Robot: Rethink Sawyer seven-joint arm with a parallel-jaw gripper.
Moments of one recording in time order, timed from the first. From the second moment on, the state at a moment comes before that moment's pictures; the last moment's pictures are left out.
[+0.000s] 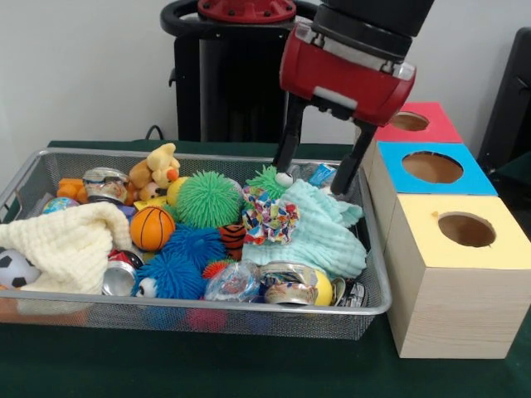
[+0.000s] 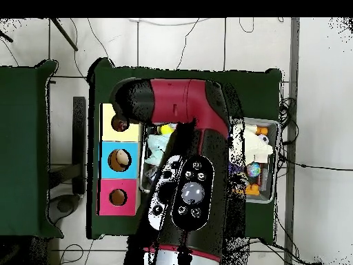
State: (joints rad) arm 0.02 -0.53 -0.27 1.09 -0.08 0.84 1.97
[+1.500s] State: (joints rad) arm -0.03 -0.45 -0.27 1.20 -0.10 0.62 1.97
